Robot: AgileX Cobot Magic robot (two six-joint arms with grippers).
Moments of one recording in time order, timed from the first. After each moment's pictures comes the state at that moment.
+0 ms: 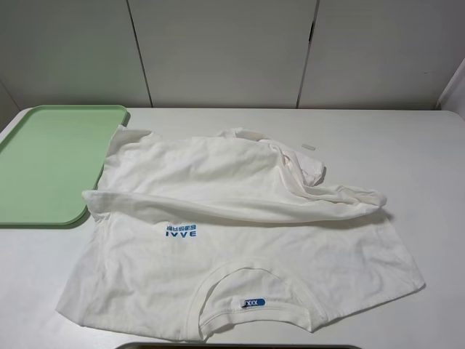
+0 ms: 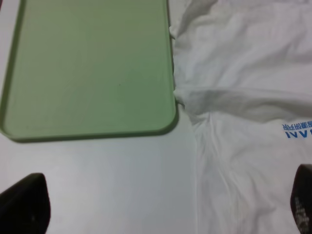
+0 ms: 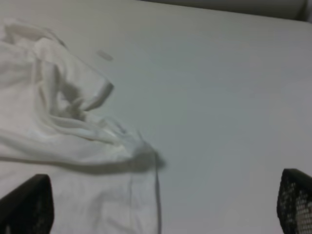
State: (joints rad) left arm 0.00 0.36 -0.73 -0.06 1.06 0.05; right arm -0.02 0.46 -0.76 0.05 1.01 -0.11
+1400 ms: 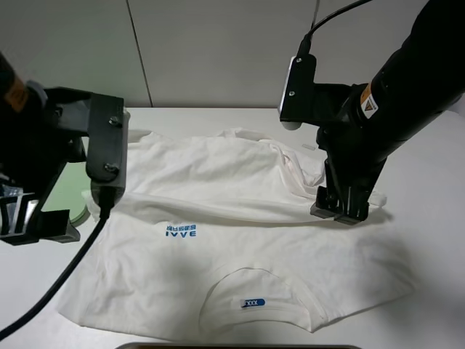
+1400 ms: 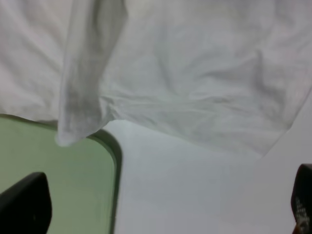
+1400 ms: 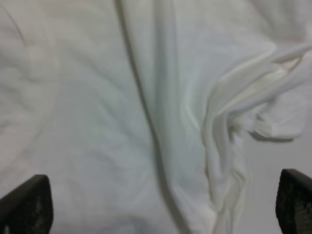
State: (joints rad) left arm -0.76 1.30 -0.93 0.17 1.03 0.59; right arm 0.71 1.42 -0.94 -0.13 0.82 -0.50
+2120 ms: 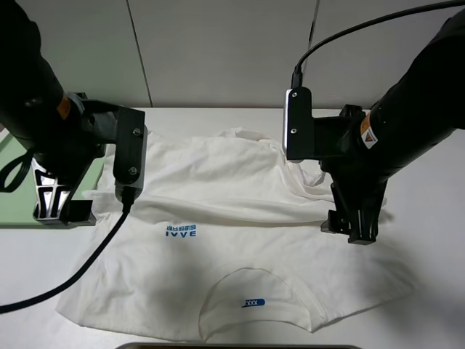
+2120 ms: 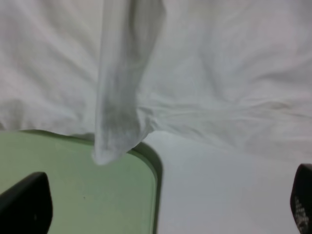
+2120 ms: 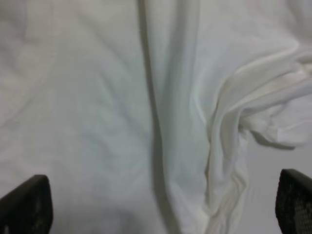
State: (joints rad) left arm -0.72 1.44 -0.93 0.25 0.90 0.66; right arm 0.71 1.43 -0.85 -0.20 0.76 -0.59
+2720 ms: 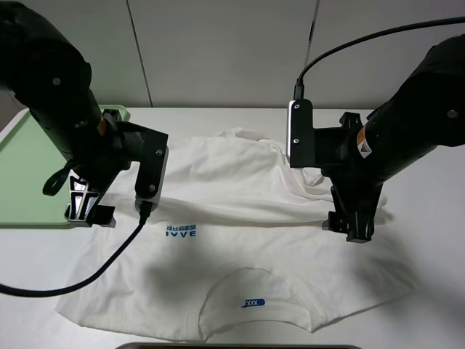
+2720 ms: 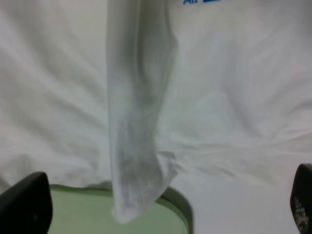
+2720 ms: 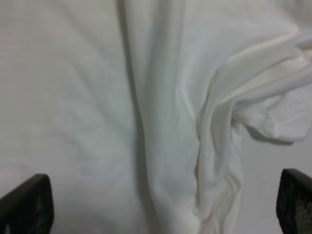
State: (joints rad) left arm -0.66 1.59 -0.93 0.26 0.75 0.78; right arm 0.66 1.47 -0.79 -0.27 0.63 -0.60
